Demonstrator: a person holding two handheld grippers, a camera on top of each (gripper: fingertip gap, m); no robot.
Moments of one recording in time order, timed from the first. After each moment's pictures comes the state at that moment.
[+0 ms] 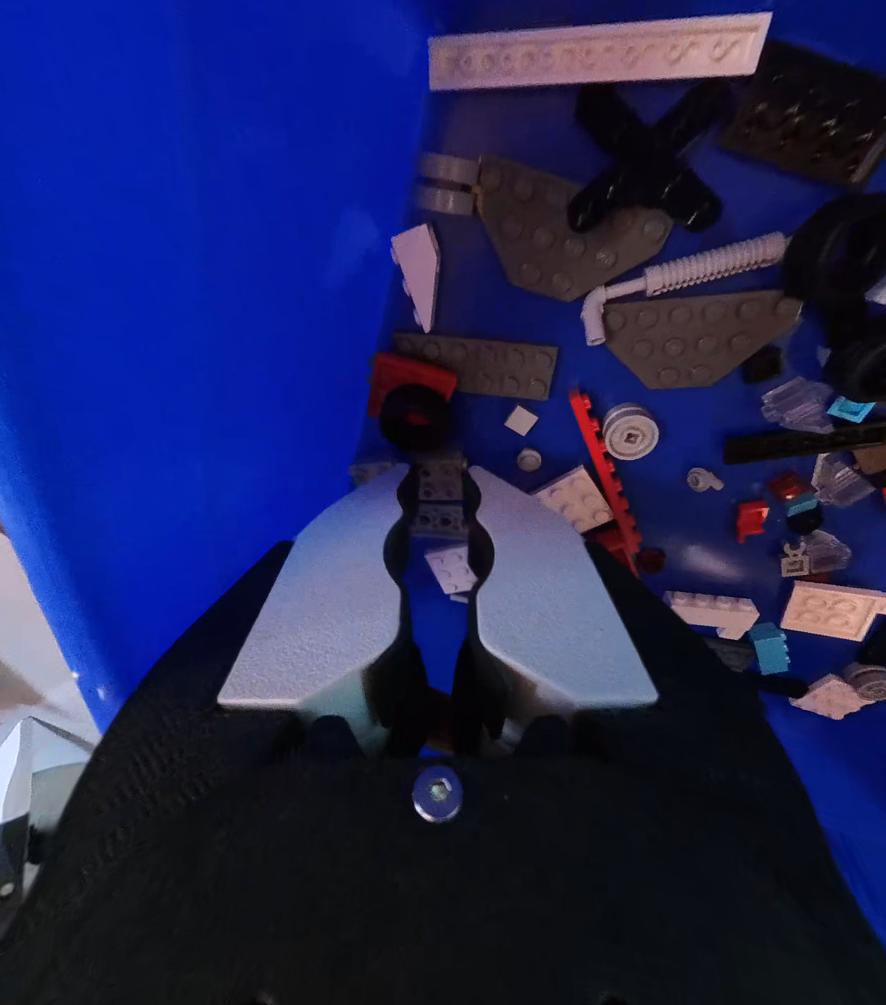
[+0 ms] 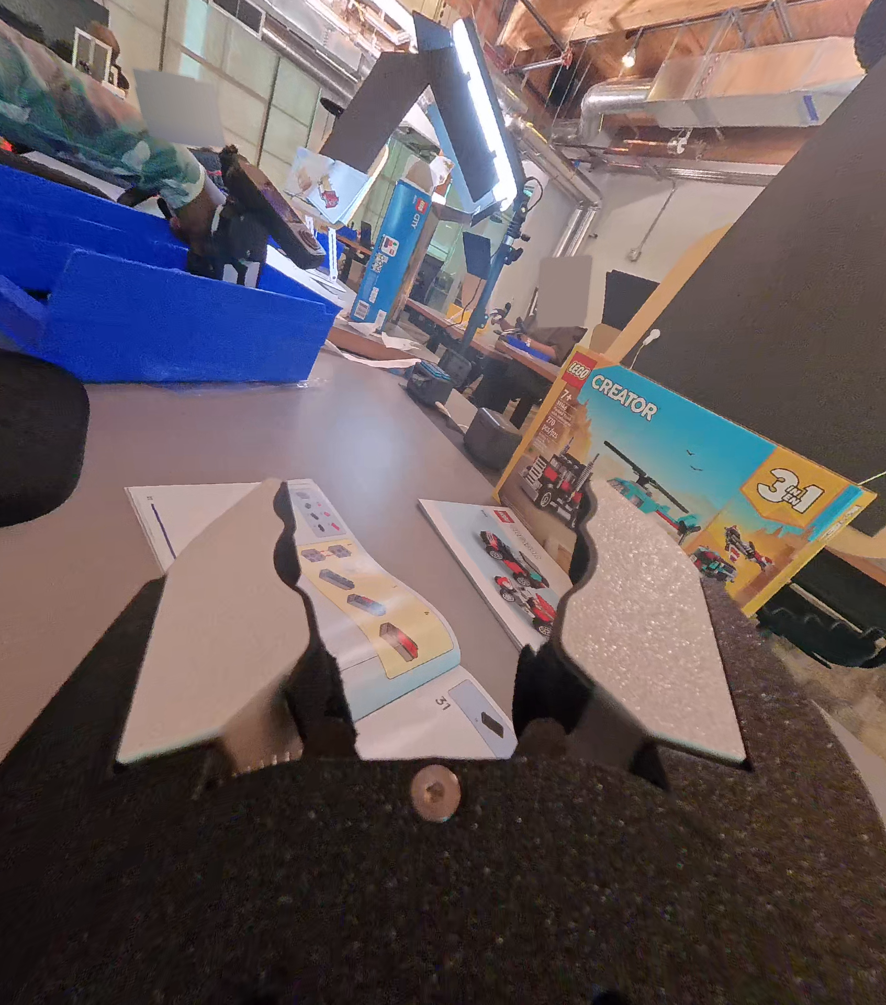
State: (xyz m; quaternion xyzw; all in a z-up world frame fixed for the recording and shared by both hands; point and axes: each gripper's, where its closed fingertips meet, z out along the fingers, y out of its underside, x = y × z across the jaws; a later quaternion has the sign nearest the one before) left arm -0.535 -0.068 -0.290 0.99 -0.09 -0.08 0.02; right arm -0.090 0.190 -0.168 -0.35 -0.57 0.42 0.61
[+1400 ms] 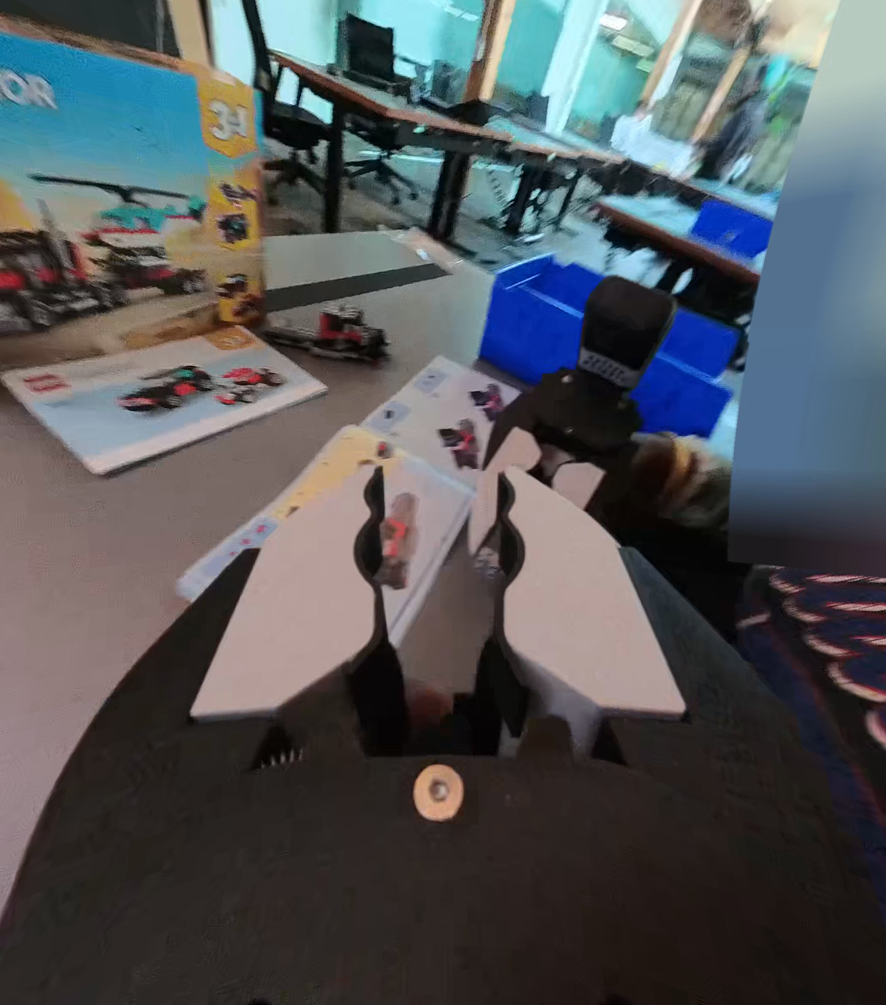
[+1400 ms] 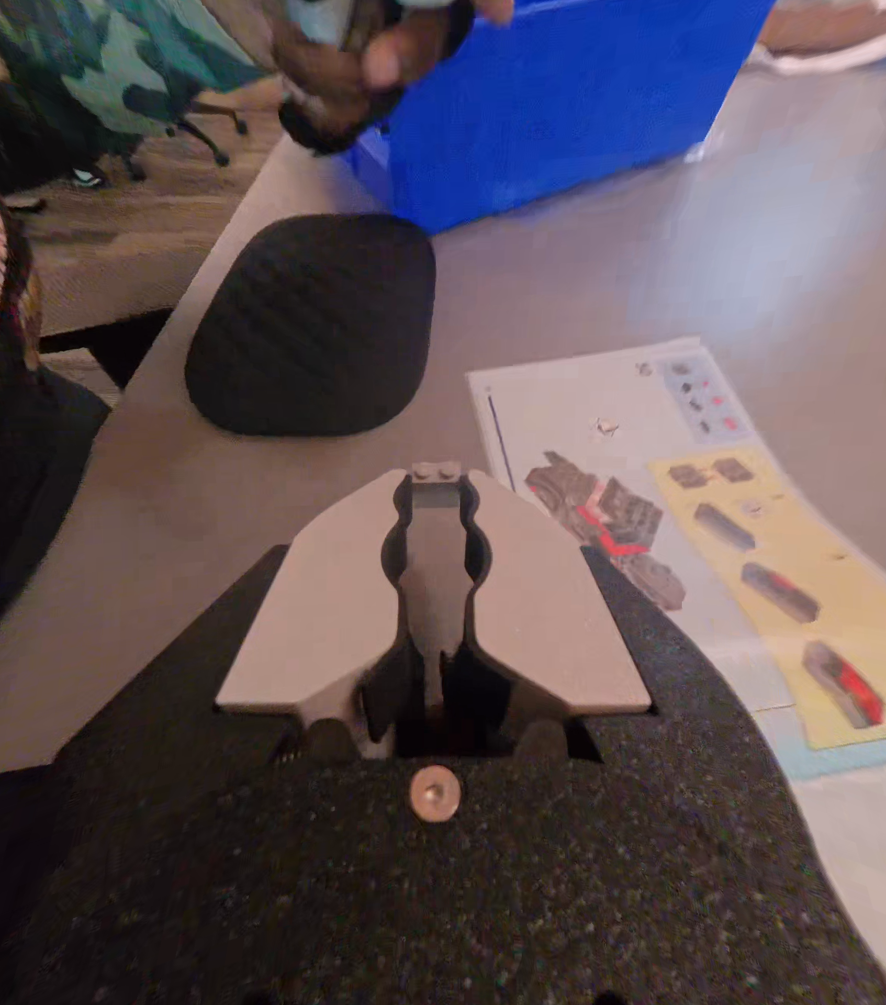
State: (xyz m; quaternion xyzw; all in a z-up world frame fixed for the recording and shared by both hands) left arm -0.165 0.066 -0.153 0.77 -0.06 0.25 -0.59; right arm -0.108 0.078 -0.260 -0.40 -0.75 0.48 0.23
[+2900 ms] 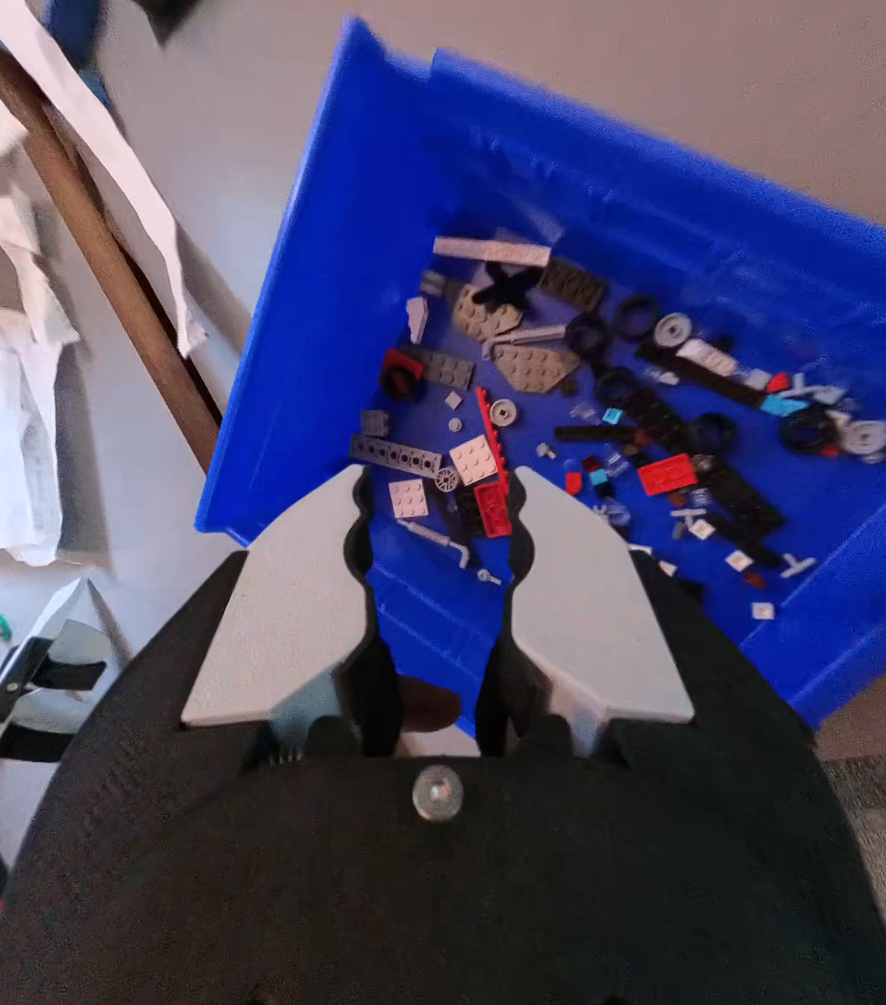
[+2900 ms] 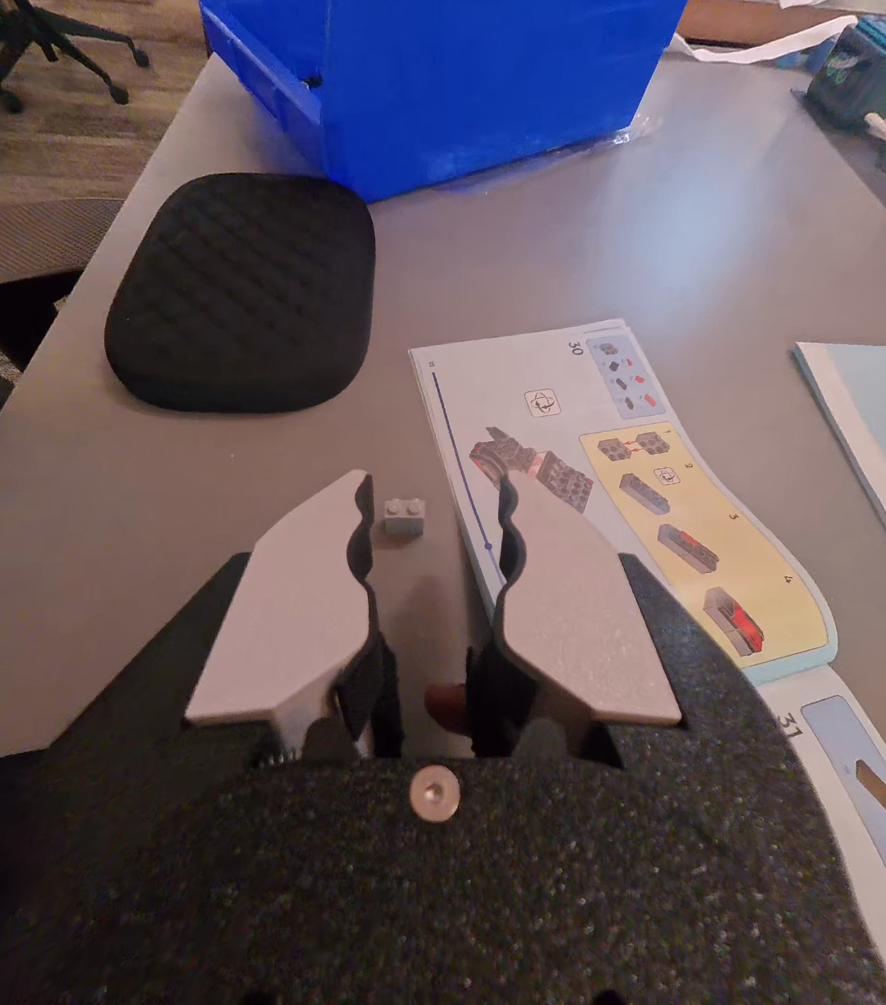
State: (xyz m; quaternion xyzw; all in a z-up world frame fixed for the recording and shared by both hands) left arm -0.464 -0.069 -0.177 0.97 -0.02 -0.18 -0.17; right arm -0.107 0.099 -0.259 -0.41 -0.75 0.43 0.28
